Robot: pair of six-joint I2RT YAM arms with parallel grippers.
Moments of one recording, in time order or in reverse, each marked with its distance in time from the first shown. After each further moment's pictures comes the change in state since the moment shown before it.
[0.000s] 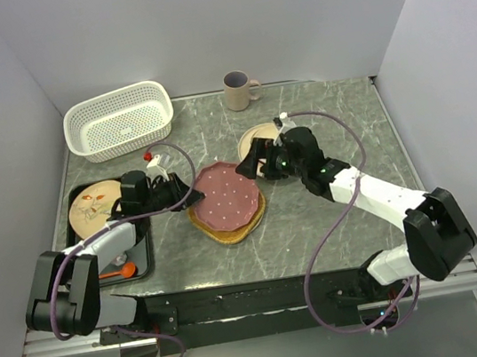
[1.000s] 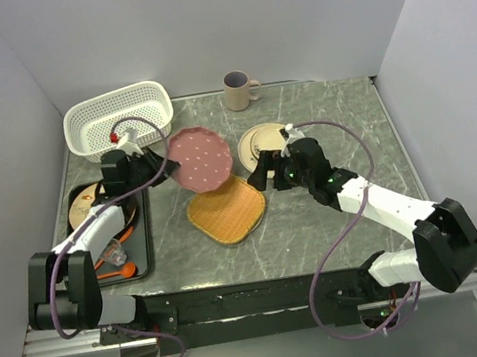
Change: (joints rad) left arm 0.107 0.026 0.199 -0.100 -0.203 -0.129; right arm 0.000 -0.096 -0.106 -0.057 0.081 -0.093
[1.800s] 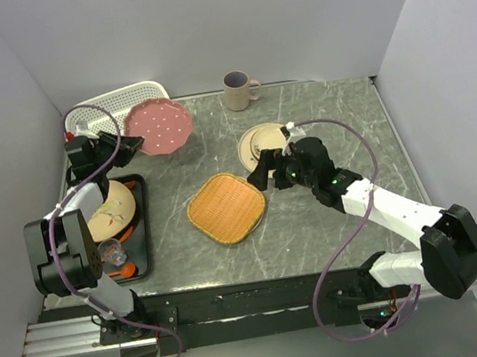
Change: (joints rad) left arm 0.278 0.243 0.212 0.103 0.065 -0.366; right arm 0.000 -0.037 -0.003 0.015 -0.024 -0.040
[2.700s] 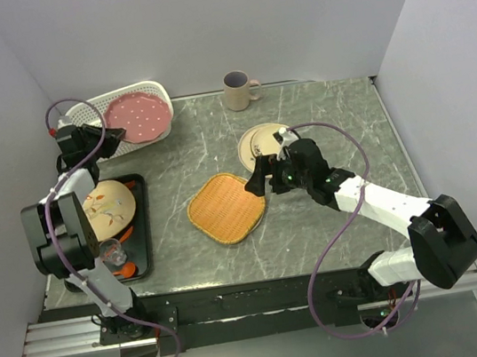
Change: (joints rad) left arm 0.064 0.146 0.185 -0.080 -0.134 -0.016; right arm 0.000 0.074 -0.001 -0.002 -0.082 -0.016
